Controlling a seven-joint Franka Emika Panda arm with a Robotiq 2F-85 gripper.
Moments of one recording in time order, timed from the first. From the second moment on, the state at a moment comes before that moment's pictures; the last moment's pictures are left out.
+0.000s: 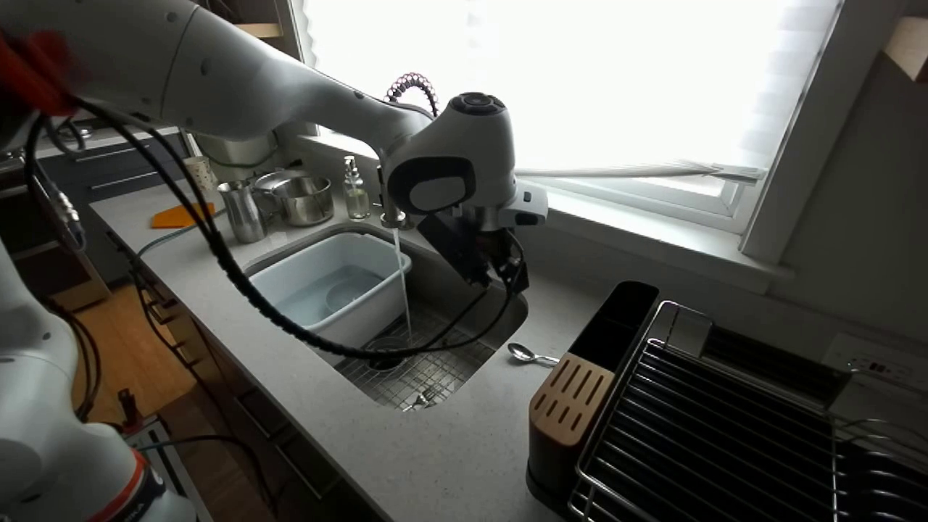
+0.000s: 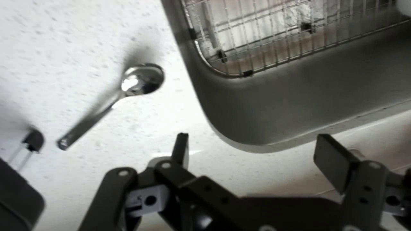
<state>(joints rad) -0.23 0.11 -0.18 -2.02 0.27 2.33 -0.31</state>
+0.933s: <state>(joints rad) -0.24 0.08 -0.23 -2.10 0.15 2.43 -0.13</state>
